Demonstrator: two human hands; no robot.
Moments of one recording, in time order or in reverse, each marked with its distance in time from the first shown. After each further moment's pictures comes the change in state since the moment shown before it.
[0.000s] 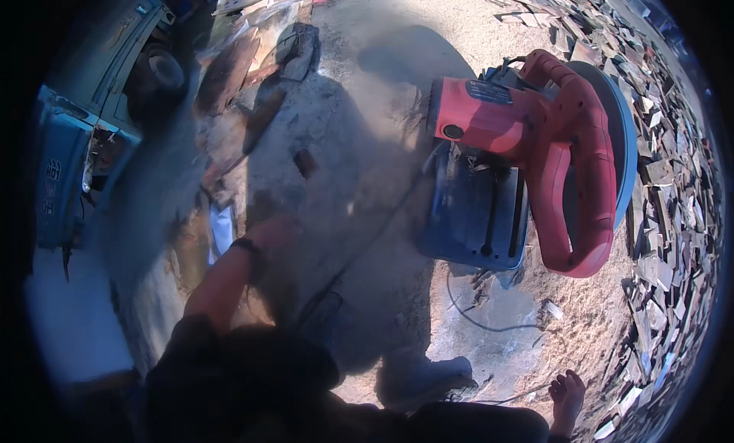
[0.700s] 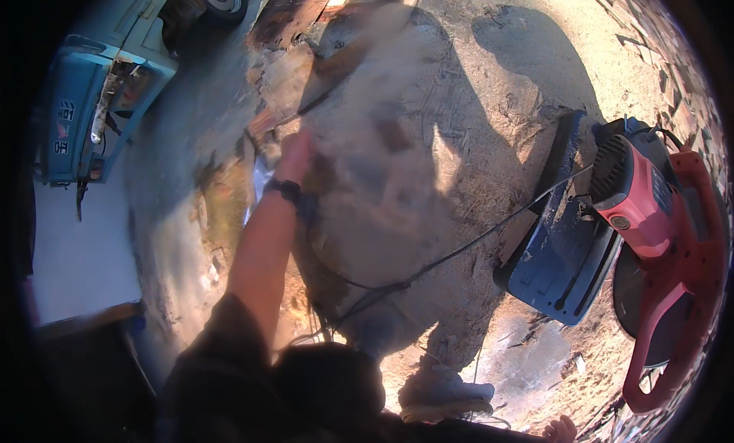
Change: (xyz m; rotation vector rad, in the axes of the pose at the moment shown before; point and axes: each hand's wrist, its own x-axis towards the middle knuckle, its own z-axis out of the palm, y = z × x) left_hand 0.039 -0.151 -0.062 -1.061 0.876 -0.714; right_hand 0.018 -0.027 0.052 -0.647 0.063 0.309
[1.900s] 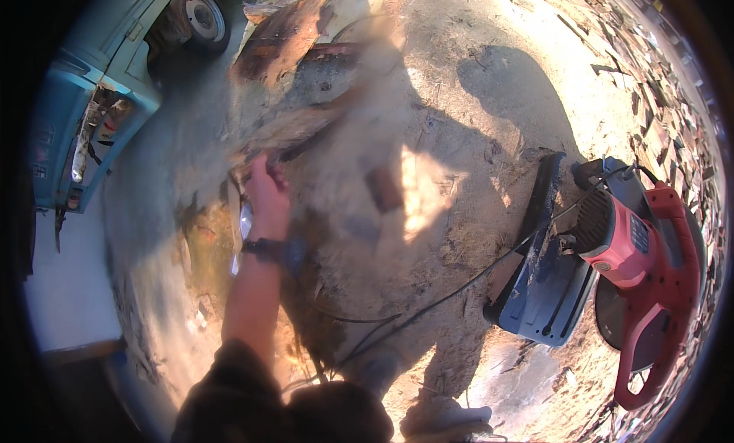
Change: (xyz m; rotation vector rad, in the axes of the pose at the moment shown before) left_hand -0.029 0.069 -0.013 -0.877 0.192 -0.050; right_hand -0.196 -0.068 -0.027 -0.131 0.057 -0.179
